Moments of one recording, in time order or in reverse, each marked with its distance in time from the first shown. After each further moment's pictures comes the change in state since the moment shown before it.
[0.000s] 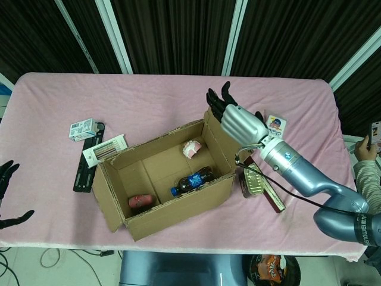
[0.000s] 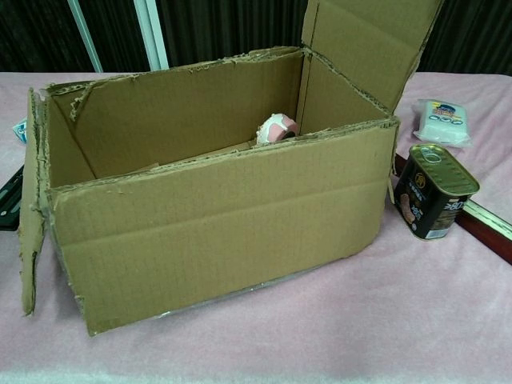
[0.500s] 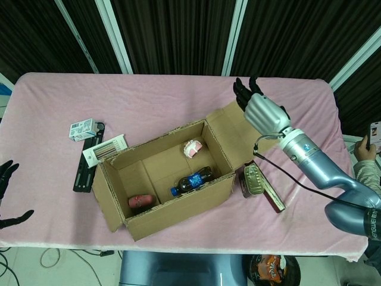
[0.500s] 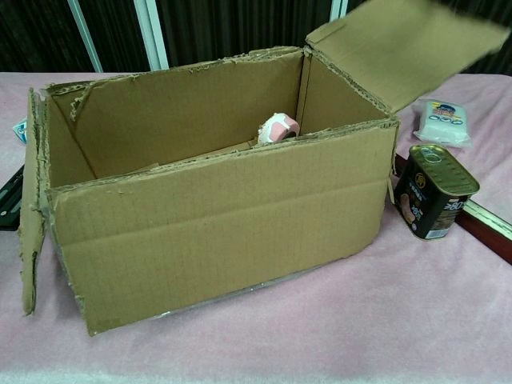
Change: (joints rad) left arm 0.000 -0.002 -0.001 0.002 -0.002 0.001 0.007; right arm -0.052 -0.006 -0.036 0.100 0.042 0.005 0.028
